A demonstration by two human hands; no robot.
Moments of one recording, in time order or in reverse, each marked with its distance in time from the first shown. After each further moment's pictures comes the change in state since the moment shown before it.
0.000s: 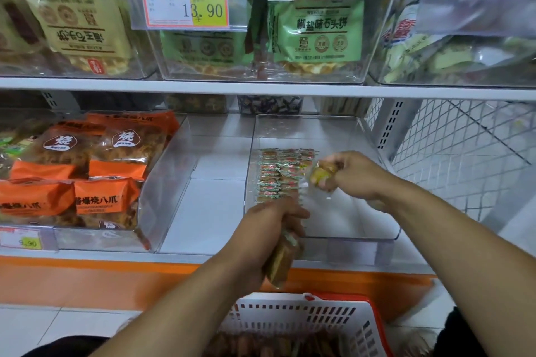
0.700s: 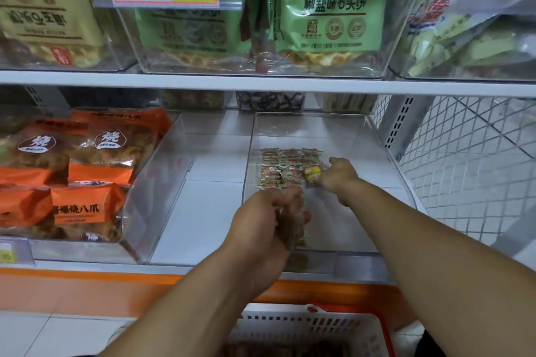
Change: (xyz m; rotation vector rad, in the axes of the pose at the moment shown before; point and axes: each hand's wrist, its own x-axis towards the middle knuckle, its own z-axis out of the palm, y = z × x) left_hand 0.029 0.011 0.006 -0.479 -0.038 -0.033; right_hand 0.103 0.052 0.035 -0.060 0.276 0.299
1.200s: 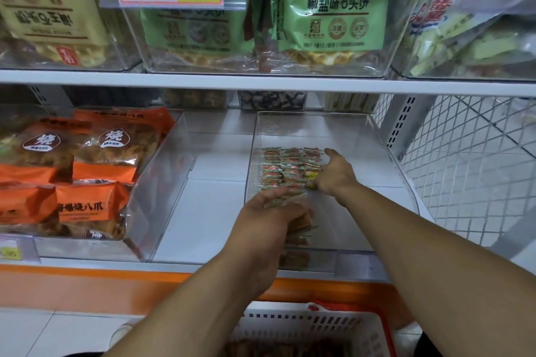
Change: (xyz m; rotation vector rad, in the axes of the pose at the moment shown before) left_hand 0.000 -0.007 -0.006 0.230 0.043 0.144; right_hand -0.011 -0.007 0.005 -0.121 0.089 -0.137
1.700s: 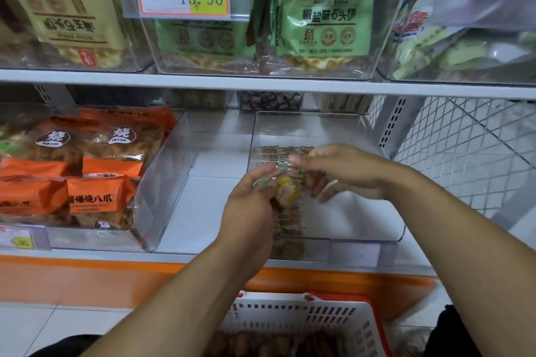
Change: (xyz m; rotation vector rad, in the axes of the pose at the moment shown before) left_hand -0.004 0.008 -0.002 -0.171 0.068 0.145; right_hand -0.093 -0.049 -0.087 0.307 -0.681 -0.170
